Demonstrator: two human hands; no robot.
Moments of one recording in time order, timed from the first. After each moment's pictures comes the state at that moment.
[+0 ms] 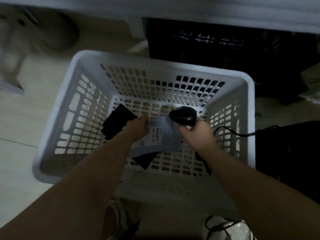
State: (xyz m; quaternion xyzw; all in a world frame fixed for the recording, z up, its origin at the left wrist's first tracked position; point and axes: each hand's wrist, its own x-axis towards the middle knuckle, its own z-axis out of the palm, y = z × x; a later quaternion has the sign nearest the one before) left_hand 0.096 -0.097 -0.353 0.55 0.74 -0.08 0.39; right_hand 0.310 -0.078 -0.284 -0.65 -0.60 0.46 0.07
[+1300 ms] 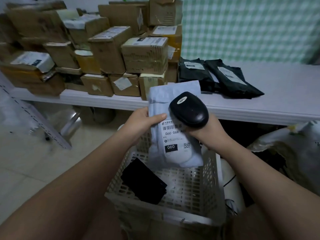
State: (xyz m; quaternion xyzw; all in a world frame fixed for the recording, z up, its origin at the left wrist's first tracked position) left_hand 0.139 -0.153 0.001 0.41 0.59 0.52 0.46; right_hand 0.336 -0.107 -0.003 -0.40 -0.75 0.40 0.35
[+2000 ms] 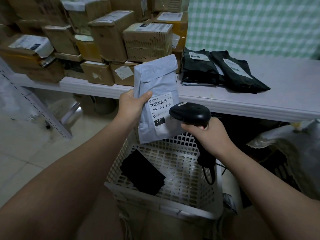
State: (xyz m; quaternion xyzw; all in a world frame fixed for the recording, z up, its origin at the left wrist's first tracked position) left_hand 0.123 -0.134 -0.010 0.32 0.60 0.66 0.32; right_hand 0.340 -0.129 -0.014 -0.48 -0.70 0.42 0.31
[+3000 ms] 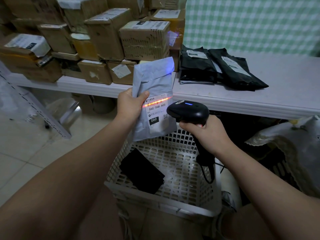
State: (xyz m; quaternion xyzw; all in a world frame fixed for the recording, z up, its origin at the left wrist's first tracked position) left_hand 0.123 -0.130 -0.015 0.34 0.67 0.60 0.26; right_hand 0.343 -0.128 -0.016 -0.48 -0.71 0.42 0.31
